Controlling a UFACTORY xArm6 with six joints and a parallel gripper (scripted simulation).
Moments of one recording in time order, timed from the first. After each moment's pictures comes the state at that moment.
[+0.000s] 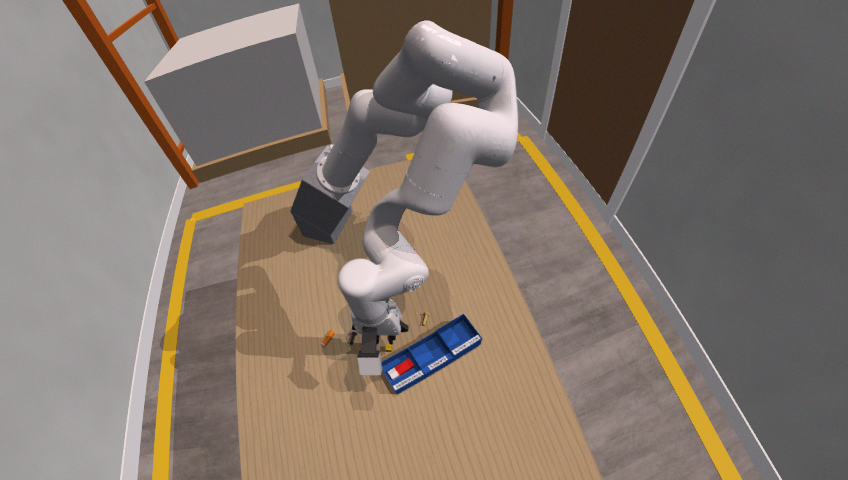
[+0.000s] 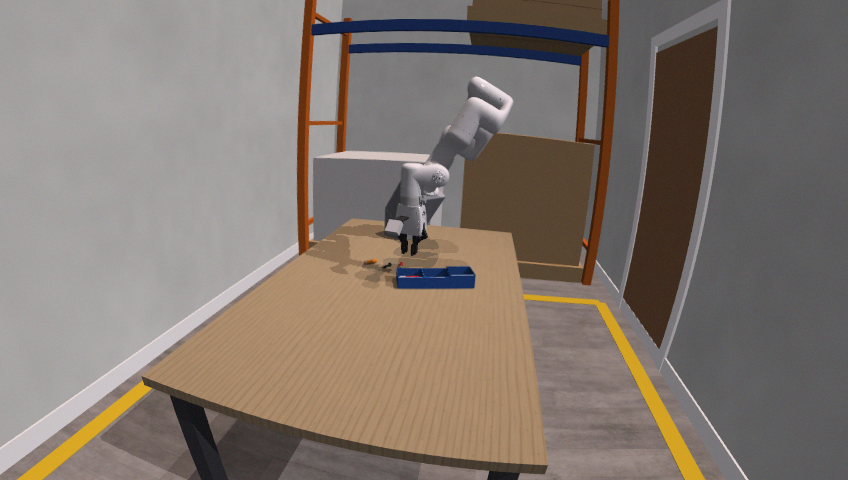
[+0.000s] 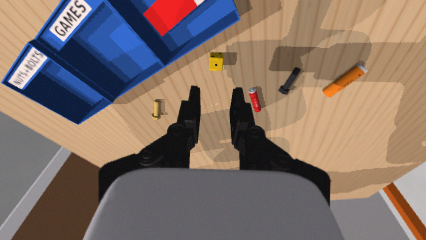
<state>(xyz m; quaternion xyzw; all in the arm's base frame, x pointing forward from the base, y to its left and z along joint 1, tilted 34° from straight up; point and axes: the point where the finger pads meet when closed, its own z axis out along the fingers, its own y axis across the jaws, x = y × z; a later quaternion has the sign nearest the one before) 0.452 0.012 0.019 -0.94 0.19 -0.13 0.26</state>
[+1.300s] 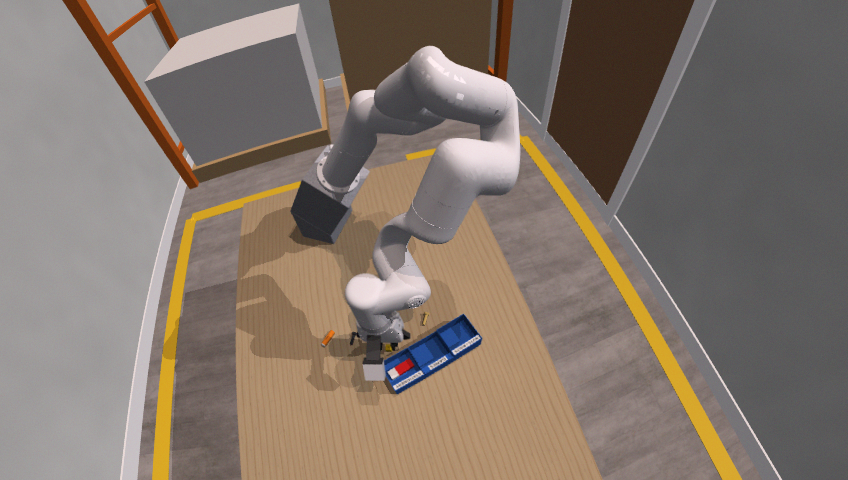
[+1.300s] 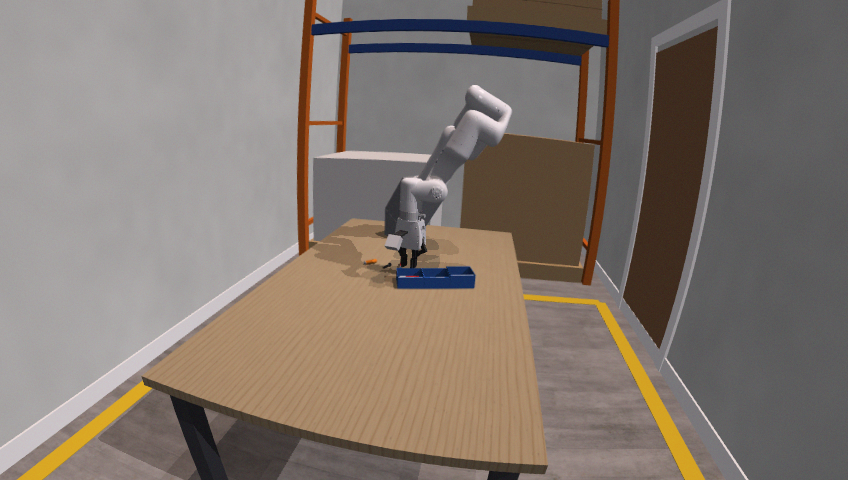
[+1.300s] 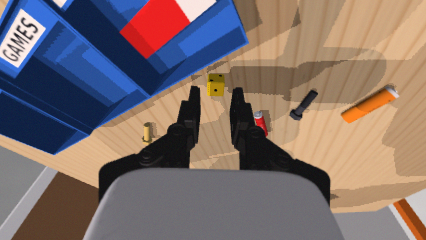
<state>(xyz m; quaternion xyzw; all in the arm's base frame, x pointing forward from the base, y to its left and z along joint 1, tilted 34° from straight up) 0.468 0.033 -0.022 -0.94 0.19 -0.13 0.26</state>
